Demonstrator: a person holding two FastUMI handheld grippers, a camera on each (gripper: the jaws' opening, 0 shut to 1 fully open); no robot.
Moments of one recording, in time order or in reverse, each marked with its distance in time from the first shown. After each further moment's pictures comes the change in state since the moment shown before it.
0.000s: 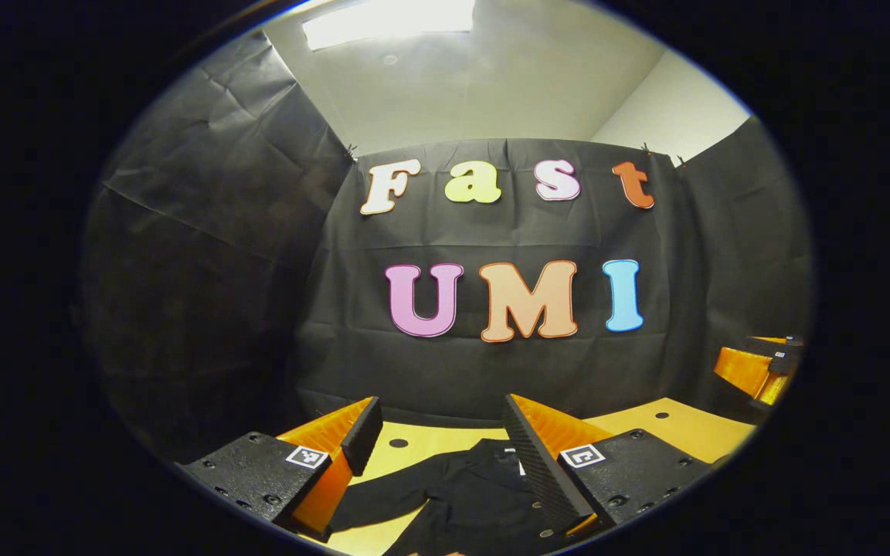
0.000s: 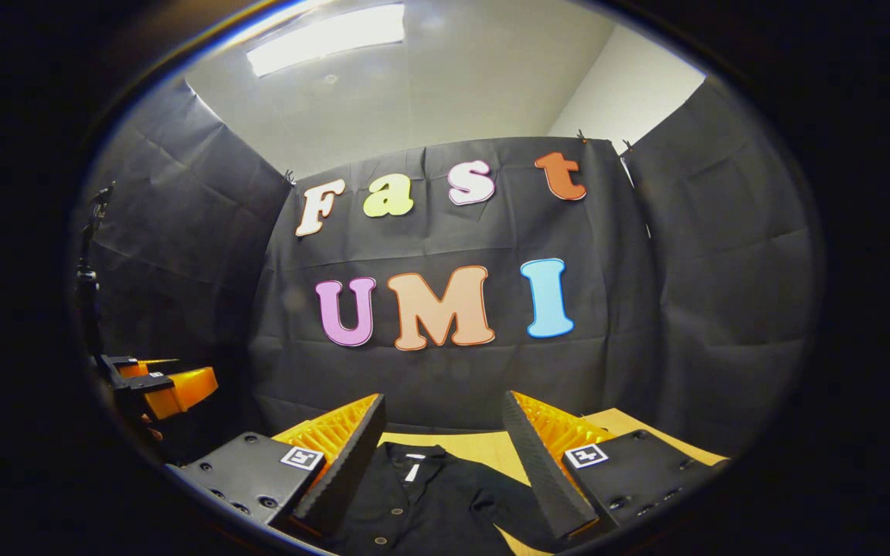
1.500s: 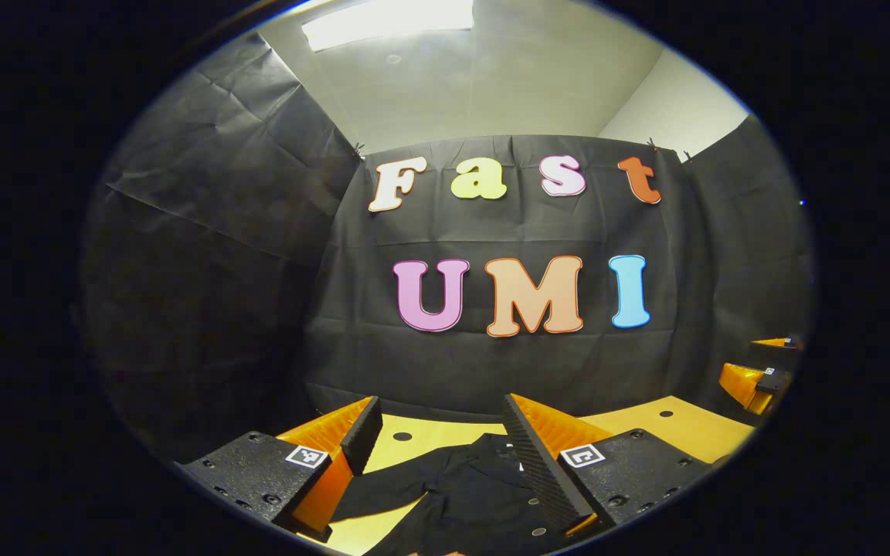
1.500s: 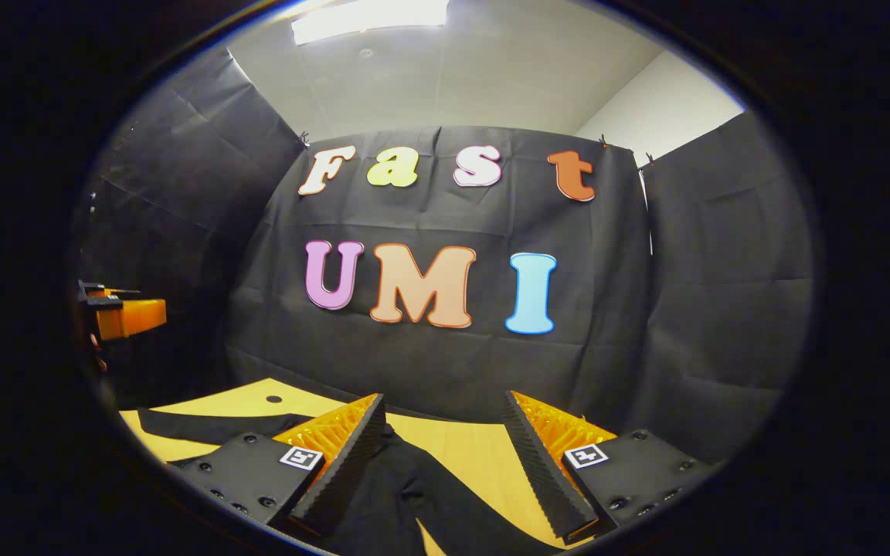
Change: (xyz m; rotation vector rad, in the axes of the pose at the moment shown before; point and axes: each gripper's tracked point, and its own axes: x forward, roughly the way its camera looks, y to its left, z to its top) left arm -0.011 -0.015 -0.005 0.008 0.015 0.043; right arm 0.016 -0.090 -0.036 -0.168 0.085 -0.040
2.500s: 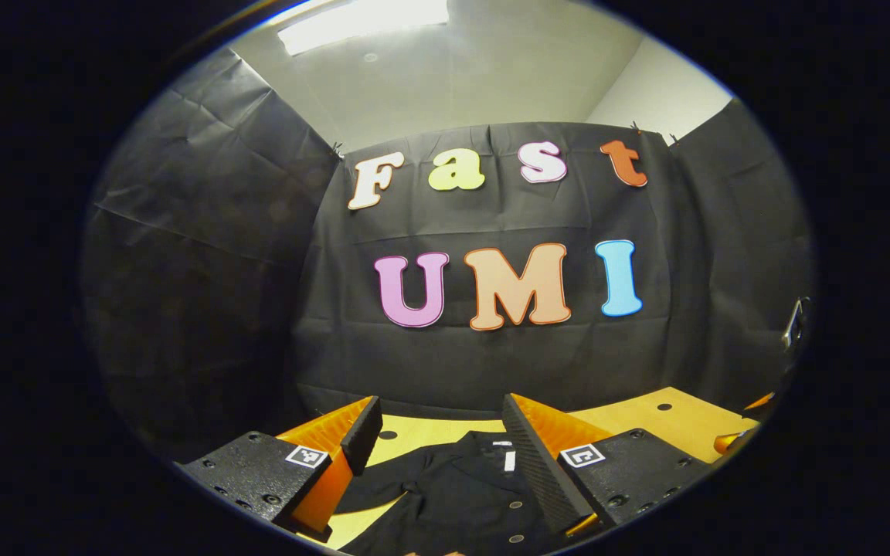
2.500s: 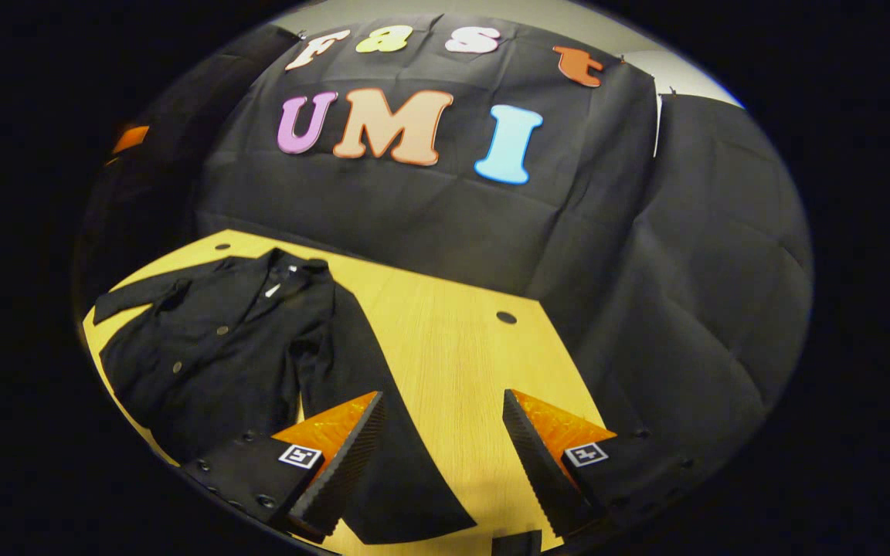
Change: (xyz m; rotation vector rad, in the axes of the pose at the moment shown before) left arm 0.017 -0.055 -0.009 0.058 0.023 -0.007; right arm 0.003 -0.122 -0.212 -0.156 0.557 -0.031
